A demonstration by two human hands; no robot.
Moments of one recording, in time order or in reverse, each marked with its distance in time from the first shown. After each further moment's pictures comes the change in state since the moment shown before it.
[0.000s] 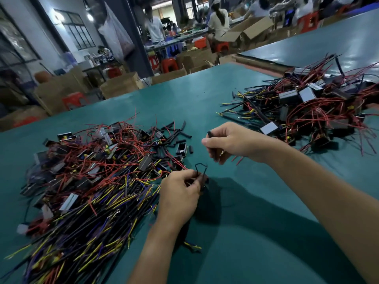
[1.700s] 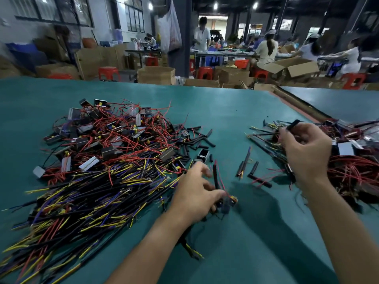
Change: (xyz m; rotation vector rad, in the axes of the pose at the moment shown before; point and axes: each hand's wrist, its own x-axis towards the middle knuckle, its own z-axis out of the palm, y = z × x) left_hand 0.000 0.002 -0.001 -0.268 0.004 -0.153; right_hand 0.005 0.017 -0.047 -0.104 0.959 -0.254
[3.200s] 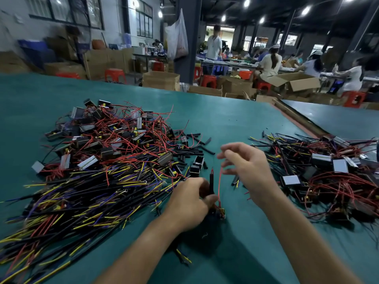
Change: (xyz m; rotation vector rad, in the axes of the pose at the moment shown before) left_hand 0.003 -0.003 0.002 0.304 0.020 0.101; right_hand -0.051 -0.049 0.050 0.305 -0.602 0.232
